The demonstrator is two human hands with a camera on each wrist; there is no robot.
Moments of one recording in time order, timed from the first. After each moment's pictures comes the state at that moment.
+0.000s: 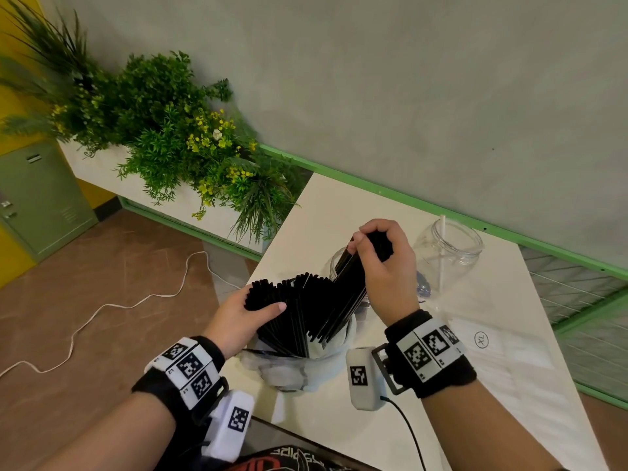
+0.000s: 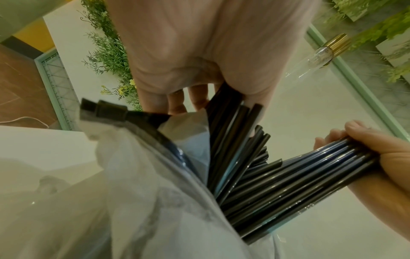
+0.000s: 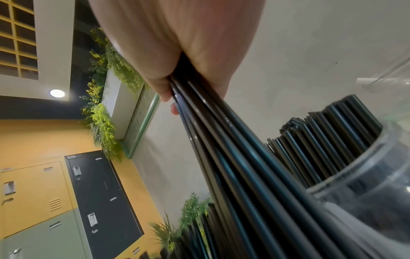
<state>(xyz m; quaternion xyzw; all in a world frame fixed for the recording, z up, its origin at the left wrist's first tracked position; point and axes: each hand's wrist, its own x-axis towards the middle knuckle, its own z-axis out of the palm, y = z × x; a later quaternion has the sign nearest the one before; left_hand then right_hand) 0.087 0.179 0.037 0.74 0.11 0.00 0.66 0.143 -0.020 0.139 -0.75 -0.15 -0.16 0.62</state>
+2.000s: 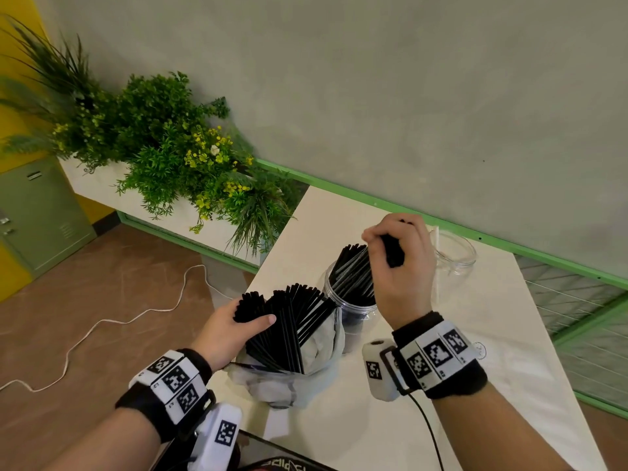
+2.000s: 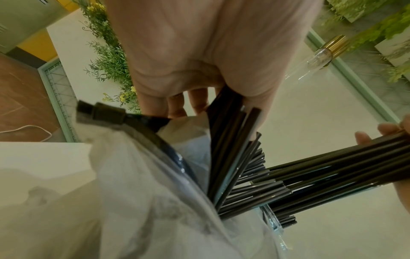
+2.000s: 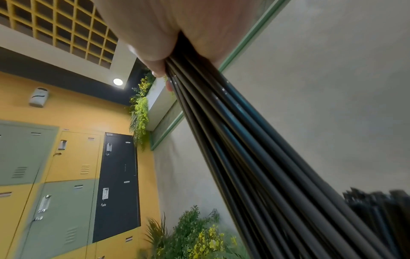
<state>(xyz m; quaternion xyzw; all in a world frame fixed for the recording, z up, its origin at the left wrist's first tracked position) 0.088 0.187 0.037 0.74 0.12 -0.01 0.66 0.151 -0.037 0.159 -0.77 -0.26 -0.37 0.46</state>
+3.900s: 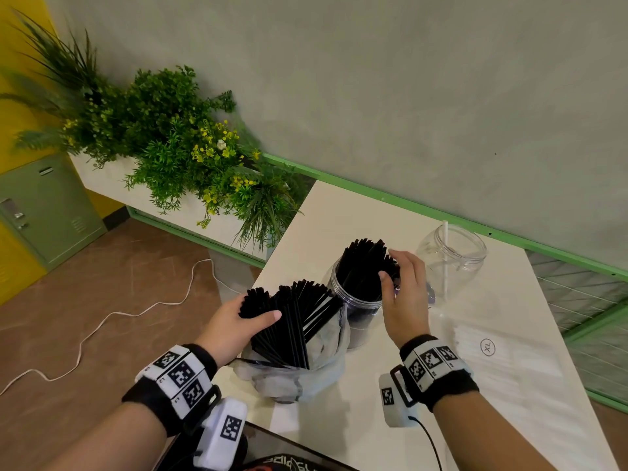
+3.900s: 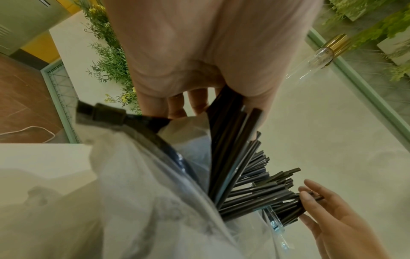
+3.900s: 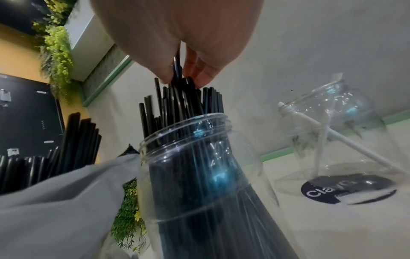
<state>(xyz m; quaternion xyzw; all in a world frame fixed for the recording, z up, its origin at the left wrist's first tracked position) 0.083 0.188 0.042 0.75 0.13 -0.02 0.65 0.180 -0.079 0.054 -0.87 -0.14 -0.26 0.40</state>
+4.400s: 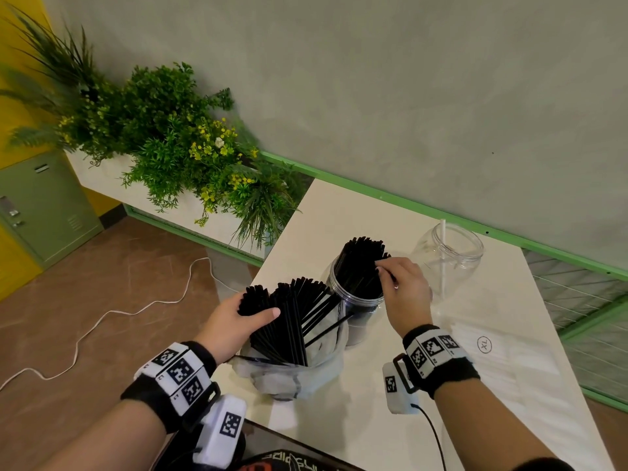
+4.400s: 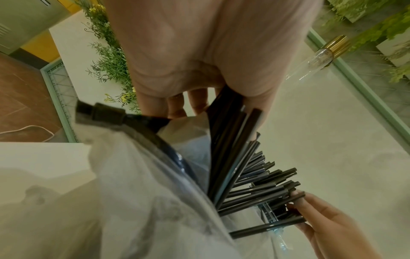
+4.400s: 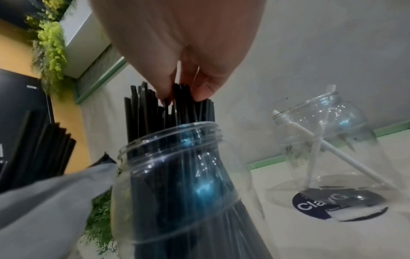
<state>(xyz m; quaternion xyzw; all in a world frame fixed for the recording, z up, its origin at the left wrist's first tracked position) 0.083 0.186 0.043 0.75 0.13 -0.01 0.65 0.187 -0.087 0.057 -0.88 -0.16 -0.24 0.38</state>
